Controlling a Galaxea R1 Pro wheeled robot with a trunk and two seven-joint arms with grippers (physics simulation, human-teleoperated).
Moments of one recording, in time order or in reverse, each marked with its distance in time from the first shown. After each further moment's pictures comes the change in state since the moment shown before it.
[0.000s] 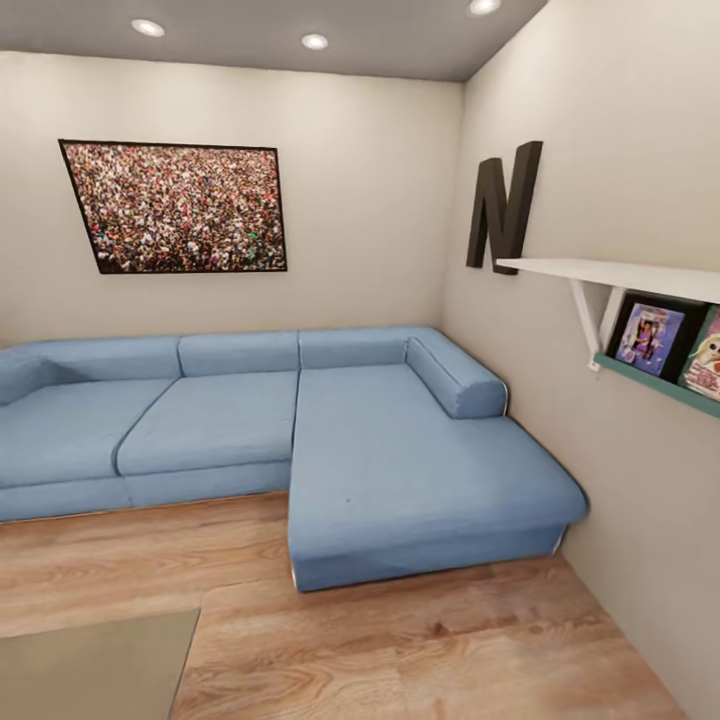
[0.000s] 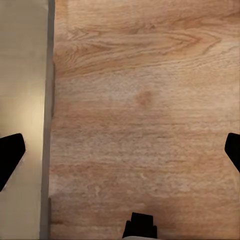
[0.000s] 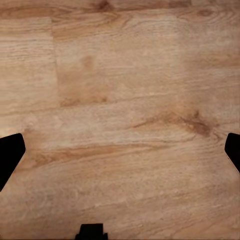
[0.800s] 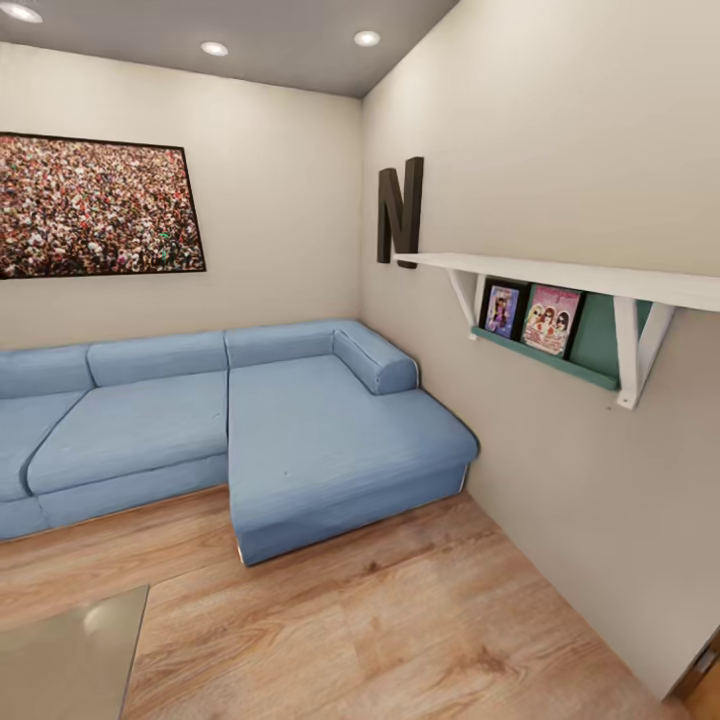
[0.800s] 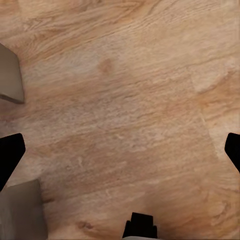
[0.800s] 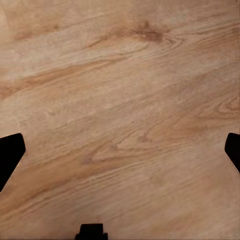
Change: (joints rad) left arm 0.000 0.000 0.000 0.000 0.000 0.000 0.000; right arm 0.000 0.000 0.001 0.000 0.000 0.000 0.000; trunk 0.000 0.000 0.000
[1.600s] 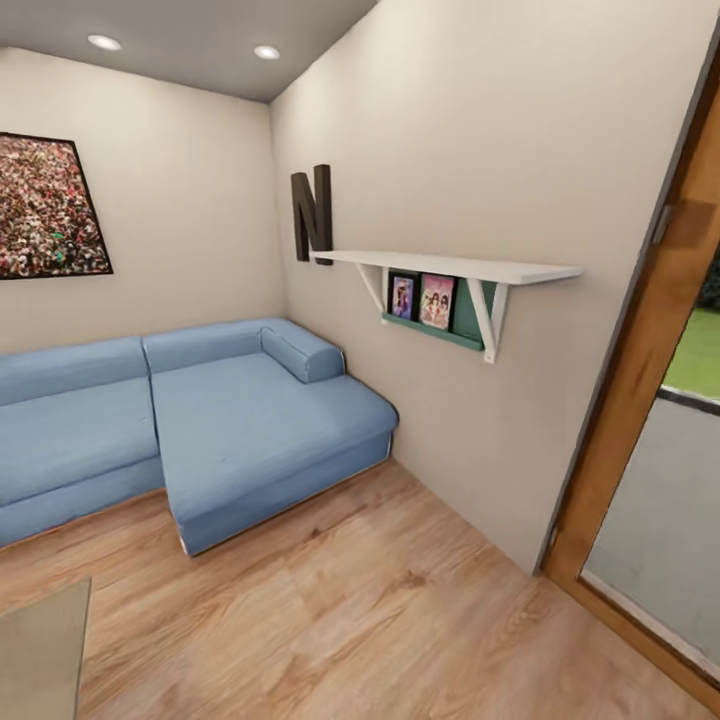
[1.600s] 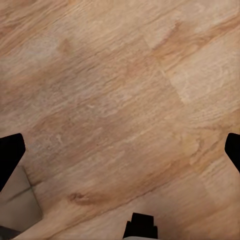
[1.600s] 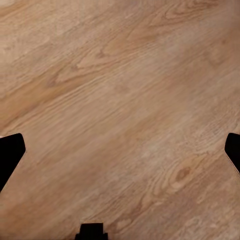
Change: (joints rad) left arm 0.000 0.001 0.000 0.000 0.000 -0.001 0.000; right arm 0.000 0.000 0.000 0.000 0.000 0.002 0.000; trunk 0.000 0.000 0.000
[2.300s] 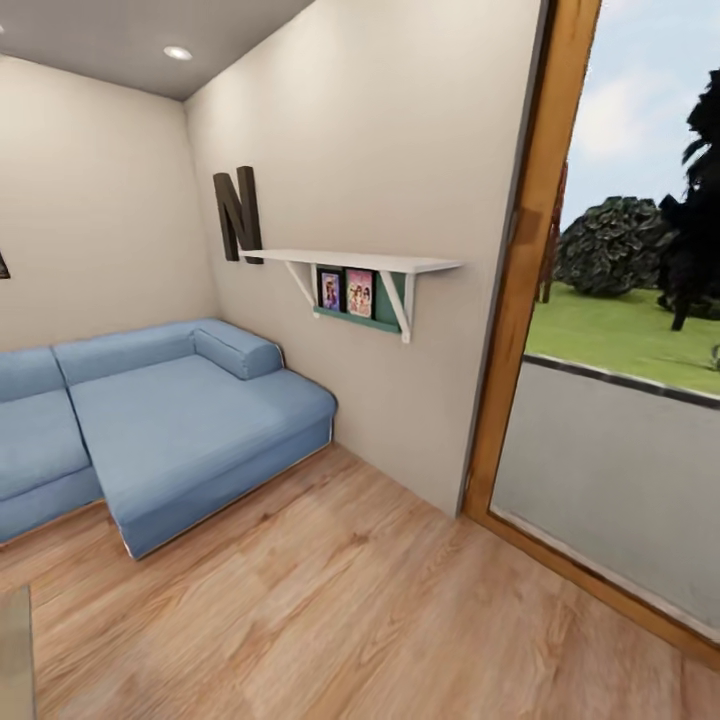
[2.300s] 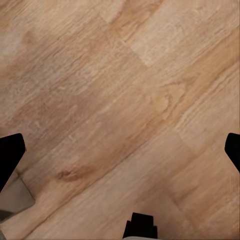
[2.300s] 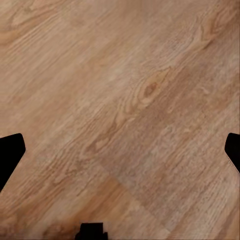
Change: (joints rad) left arm 0.000 0.000 0.000 0.000 0.000 0.000 -0.001; right arm 0.000 0.000 0.000 0.000 0.000 0.001 0.000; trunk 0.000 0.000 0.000
